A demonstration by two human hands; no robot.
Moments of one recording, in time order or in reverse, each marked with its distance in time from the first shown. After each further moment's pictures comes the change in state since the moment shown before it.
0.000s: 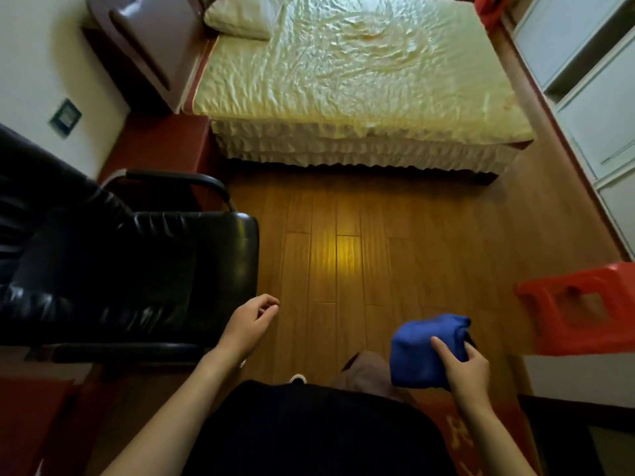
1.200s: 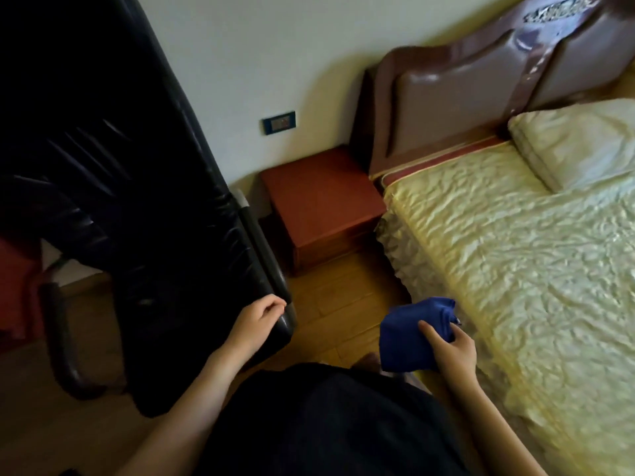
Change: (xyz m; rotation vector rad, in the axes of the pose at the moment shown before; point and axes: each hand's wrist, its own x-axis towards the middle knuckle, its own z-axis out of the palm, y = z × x) left_hand 0.420 0.078 -0.179 -0.649 0.746 -0.627; right_hand 0.463 -0.453 0.541 -0.528 -0.987 -0.364
